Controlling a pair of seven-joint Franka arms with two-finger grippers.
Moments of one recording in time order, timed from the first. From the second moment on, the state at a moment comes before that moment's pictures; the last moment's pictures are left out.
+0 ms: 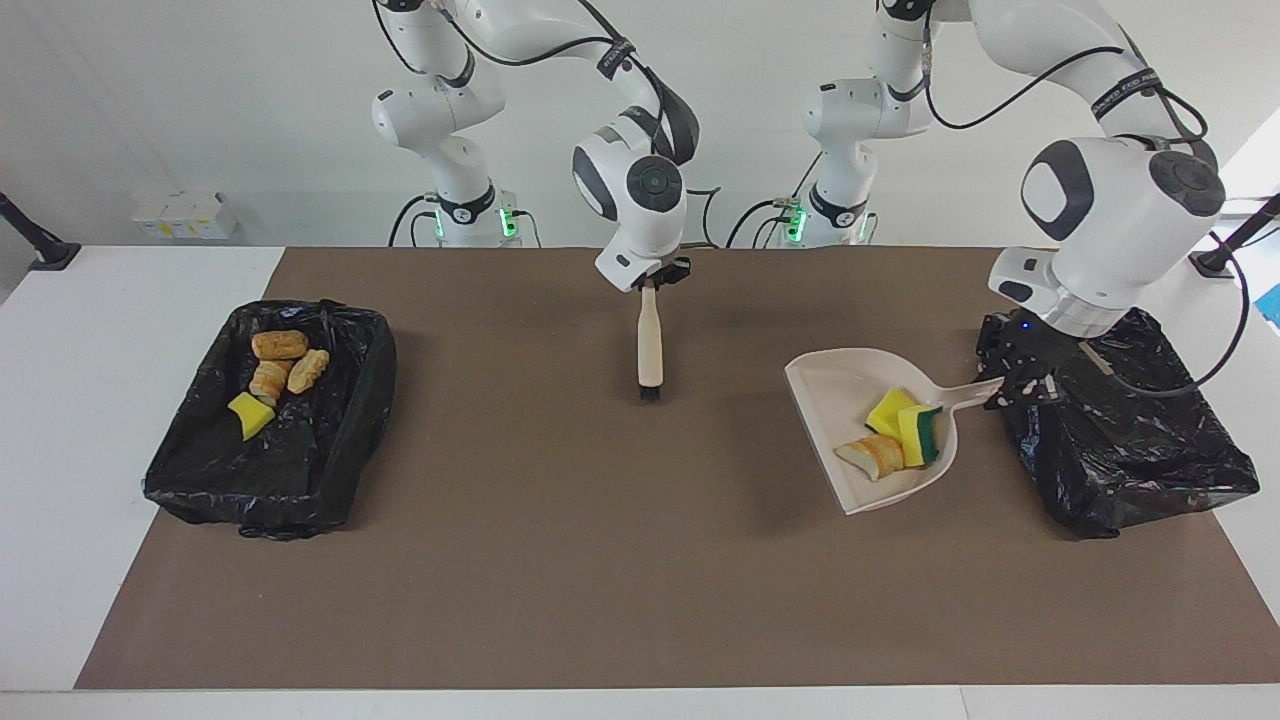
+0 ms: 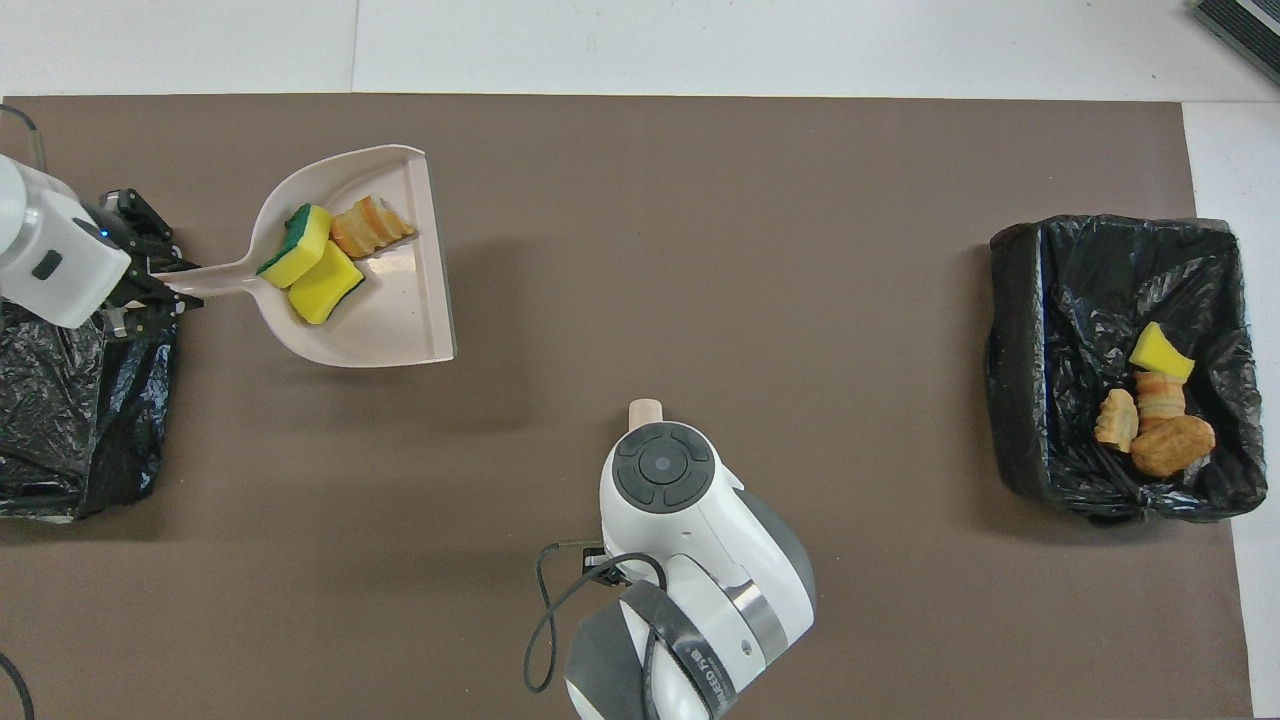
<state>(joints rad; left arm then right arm) 0.05 0.19 -0.02 -1.68 -0.07 1.90 1.54 0.59 0.17 0.15 -2.03 0.24 1.93 0.64</state>
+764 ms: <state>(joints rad) 0.42 0.19 -0.02 -1.51 -0.06 1.71 1.91 0.61 0.18 0.15 -2.08 0.24 2.01 0.59</state>
